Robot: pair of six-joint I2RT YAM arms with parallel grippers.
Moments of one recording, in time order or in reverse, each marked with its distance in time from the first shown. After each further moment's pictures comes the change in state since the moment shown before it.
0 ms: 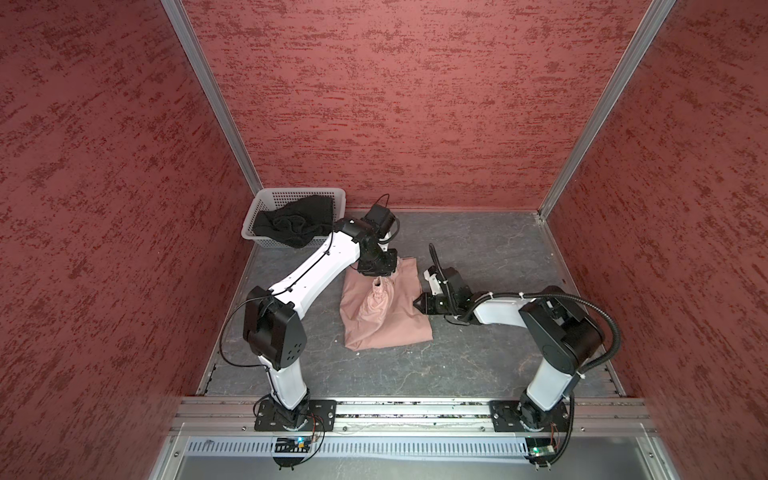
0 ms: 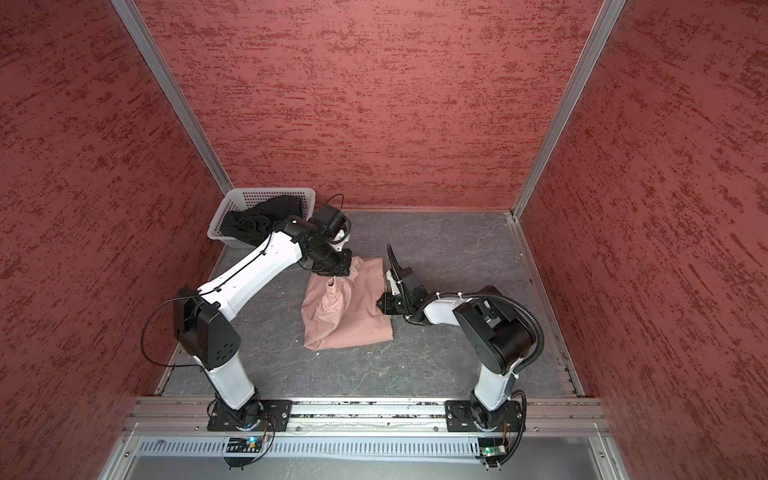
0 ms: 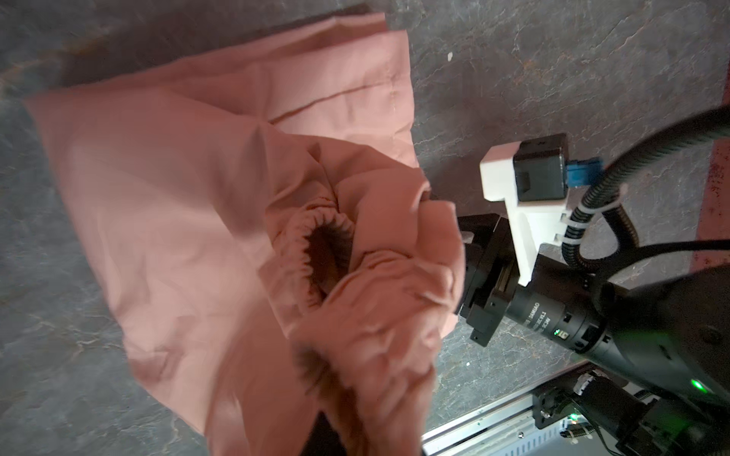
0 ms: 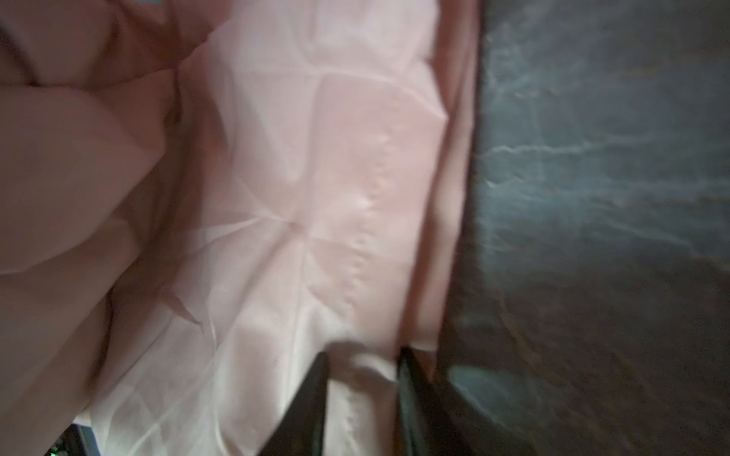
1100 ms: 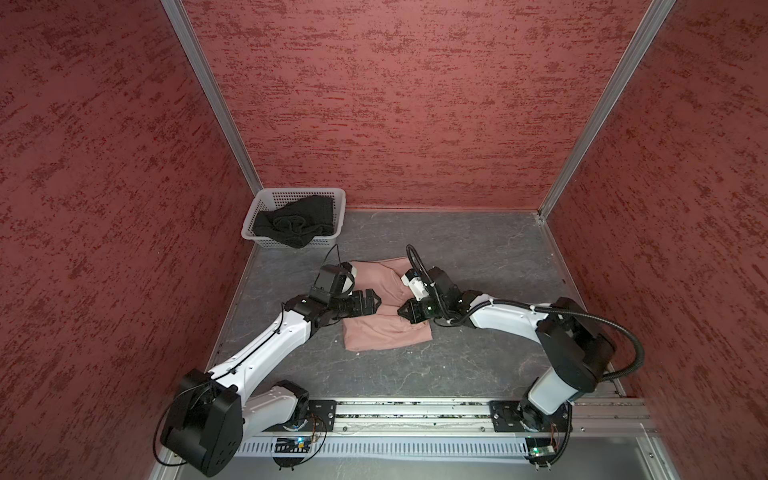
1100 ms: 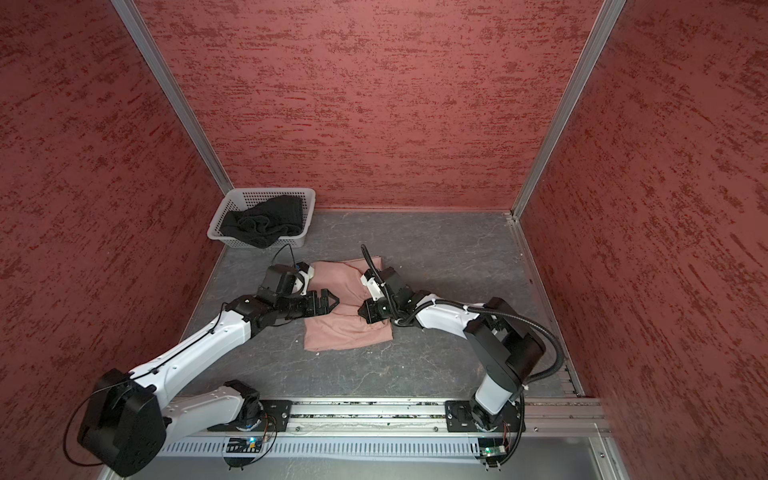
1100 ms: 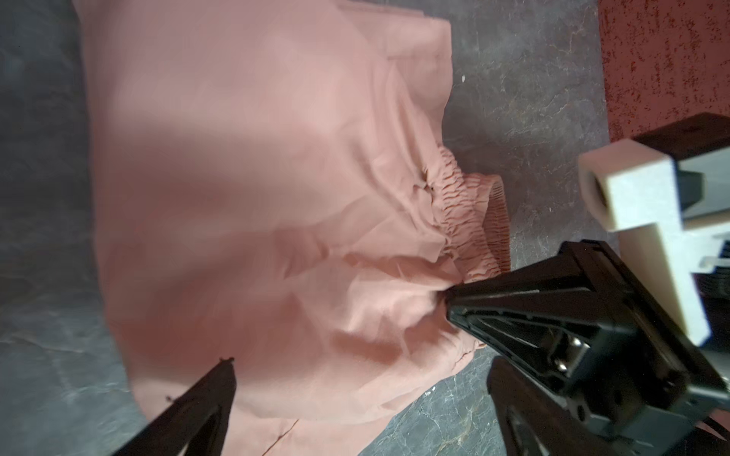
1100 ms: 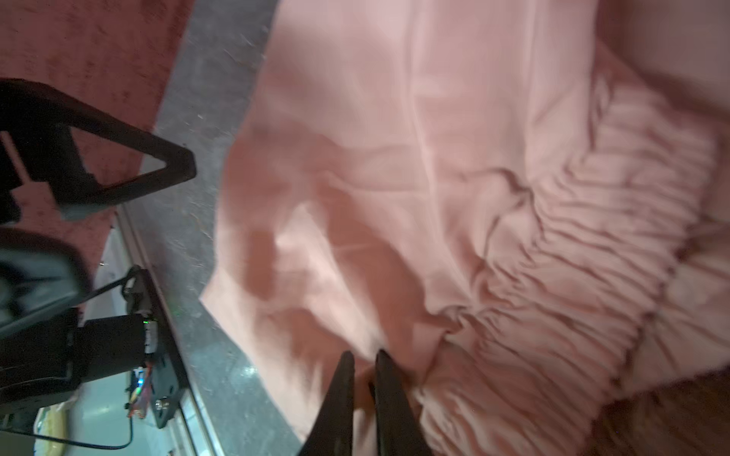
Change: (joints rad) left arm 0.133 -0.636 -1.048 0.782 0.126 -0.124; right arm 0.143 -0.079 0.077 -0.180 -0.106 -0.076
